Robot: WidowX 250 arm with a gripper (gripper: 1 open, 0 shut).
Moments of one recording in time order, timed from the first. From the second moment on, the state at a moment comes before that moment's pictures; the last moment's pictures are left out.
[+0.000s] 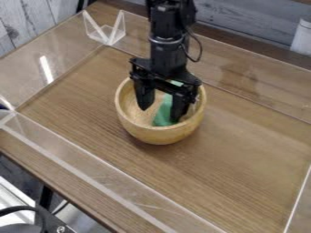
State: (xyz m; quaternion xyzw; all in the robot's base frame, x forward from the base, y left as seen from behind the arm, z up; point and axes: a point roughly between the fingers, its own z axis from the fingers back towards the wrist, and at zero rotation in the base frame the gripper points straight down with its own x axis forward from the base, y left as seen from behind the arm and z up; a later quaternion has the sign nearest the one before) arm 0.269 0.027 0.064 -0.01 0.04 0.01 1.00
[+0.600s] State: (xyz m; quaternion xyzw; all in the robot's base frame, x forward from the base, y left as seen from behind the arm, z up) arm 0.268 0.068 0.124 -0.03 -0.02 0.06 1.00
